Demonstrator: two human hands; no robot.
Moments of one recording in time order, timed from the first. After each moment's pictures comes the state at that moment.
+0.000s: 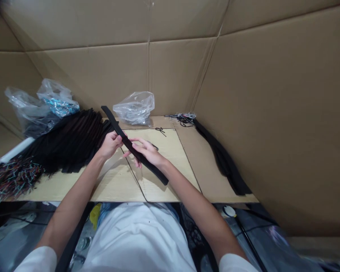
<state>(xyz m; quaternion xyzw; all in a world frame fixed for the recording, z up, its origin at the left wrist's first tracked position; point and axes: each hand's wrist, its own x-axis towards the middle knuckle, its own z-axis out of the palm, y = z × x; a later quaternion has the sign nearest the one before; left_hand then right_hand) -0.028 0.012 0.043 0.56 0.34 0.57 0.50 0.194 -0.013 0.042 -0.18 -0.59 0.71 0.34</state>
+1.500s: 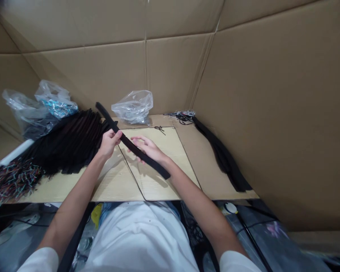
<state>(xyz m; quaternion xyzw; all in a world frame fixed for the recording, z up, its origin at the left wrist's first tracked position) -0.024 0.014 0.043 0.53 0.40 0.61 0.43 0.200 -0.007 0.045 -0.24 -0.57 0.70 0.36</state>
